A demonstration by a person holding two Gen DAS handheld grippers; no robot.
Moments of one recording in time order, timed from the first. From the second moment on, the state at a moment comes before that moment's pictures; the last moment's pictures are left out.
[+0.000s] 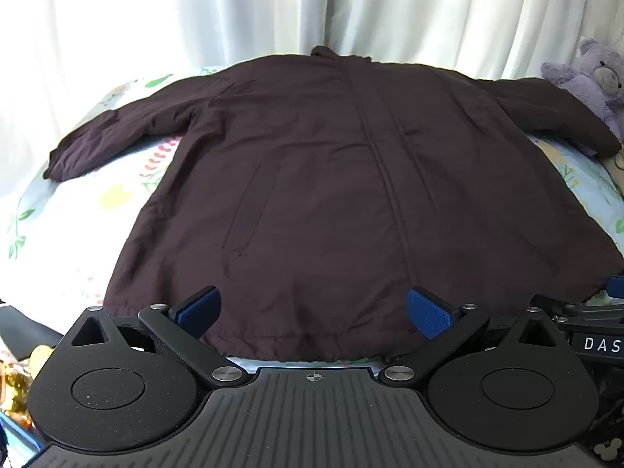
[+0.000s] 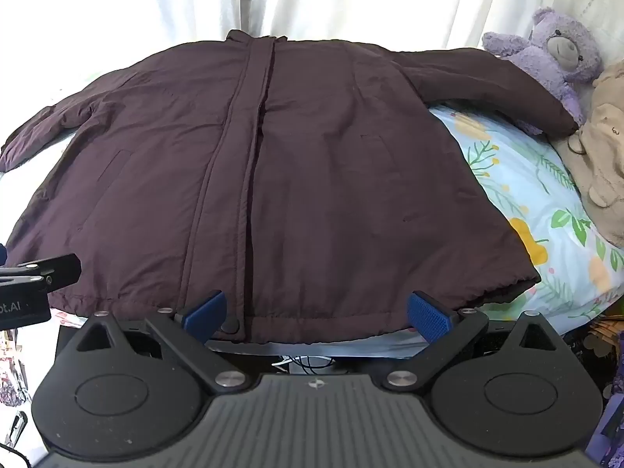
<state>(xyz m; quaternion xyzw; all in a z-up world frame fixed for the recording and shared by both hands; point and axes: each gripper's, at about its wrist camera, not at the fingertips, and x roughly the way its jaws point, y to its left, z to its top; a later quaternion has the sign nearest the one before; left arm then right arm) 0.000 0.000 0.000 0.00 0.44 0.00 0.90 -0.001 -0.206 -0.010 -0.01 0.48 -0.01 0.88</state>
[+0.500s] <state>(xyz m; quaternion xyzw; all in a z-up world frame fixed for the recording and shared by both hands) 0.004 -0.003 -0.002 0.01 0.44 0.00 0.90 -0.002 -0.212 -0.010 0.00 0.48 -0.02 0.88</state>
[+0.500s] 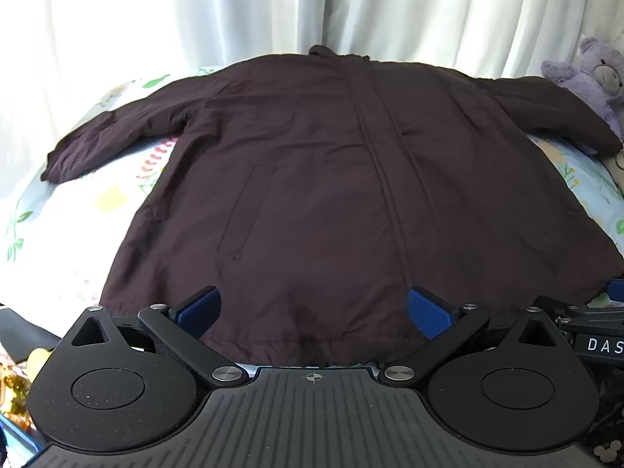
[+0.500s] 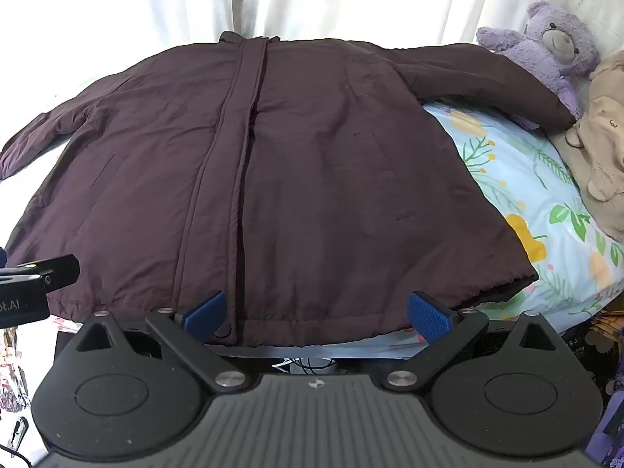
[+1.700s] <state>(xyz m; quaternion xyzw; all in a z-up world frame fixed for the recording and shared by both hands) 0.006 -0.005 -0.007 0.01 0.45 0.01 0.89 0.000 -0.212 -0.014 0.01 0.48 -0.01 0.88</state>
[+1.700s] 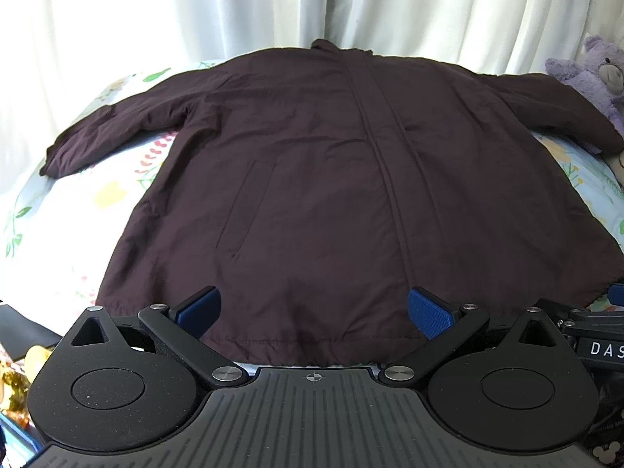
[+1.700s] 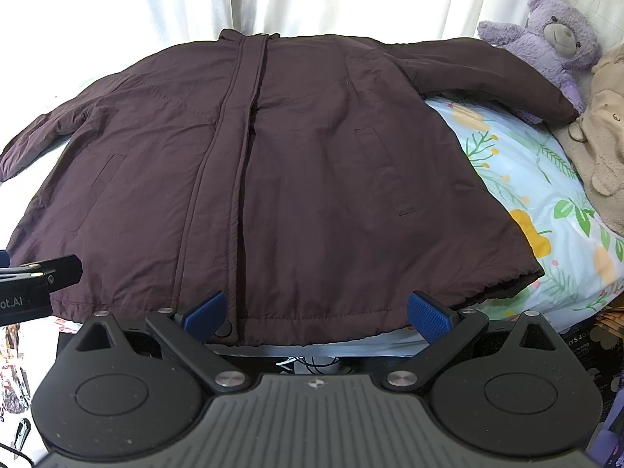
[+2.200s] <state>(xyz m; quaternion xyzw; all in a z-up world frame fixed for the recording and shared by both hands) 0.010 -0.006 -0.011 0.00 0.46 0.01 0.89 0.001 -0.215 -0.015 0.01 0.48 -0.02 0.87</state>
